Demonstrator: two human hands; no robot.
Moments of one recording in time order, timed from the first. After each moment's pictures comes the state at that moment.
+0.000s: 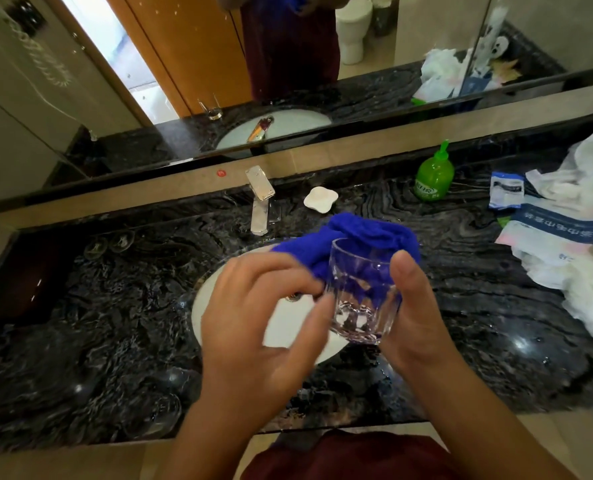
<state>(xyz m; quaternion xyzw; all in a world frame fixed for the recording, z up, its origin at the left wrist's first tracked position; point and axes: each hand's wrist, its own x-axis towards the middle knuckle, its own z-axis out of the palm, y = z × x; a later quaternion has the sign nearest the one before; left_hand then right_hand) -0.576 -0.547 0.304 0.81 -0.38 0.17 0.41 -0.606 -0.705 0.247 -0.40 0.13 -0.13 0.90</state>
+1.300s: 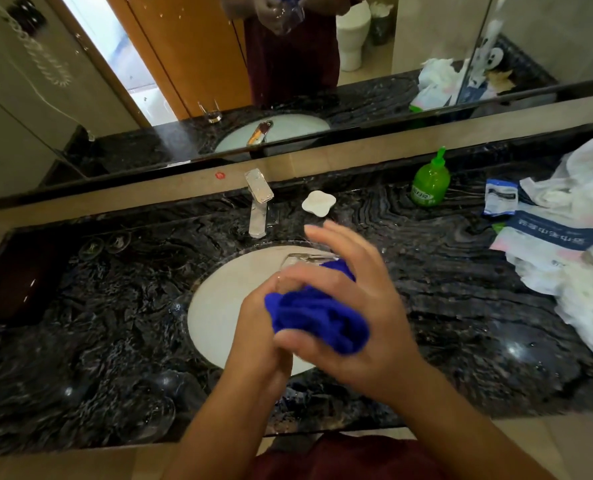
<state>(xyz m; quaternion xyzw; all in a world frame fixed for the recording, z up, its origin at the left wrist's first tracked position) -0.561 -0.569 0.270 0.61 0.04 -0.24 0.75 -0.612 -0.687 0.256 -0.83 -0.09 -0.29 0.46</state>
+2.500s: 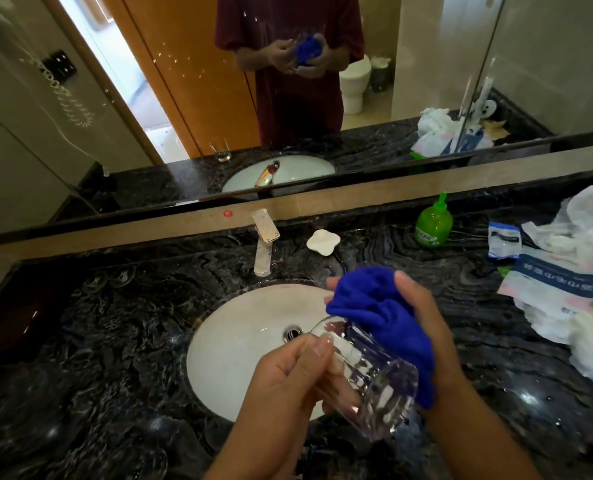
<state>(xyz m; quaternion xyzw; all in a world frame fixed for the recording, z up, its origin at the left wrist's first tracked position) -0.575 -0.563 0.285 0.61 -0.06 -0.29 0.74 -0.589 -0.729 0.249 -0.33 0.16 0.01 0.93</state>
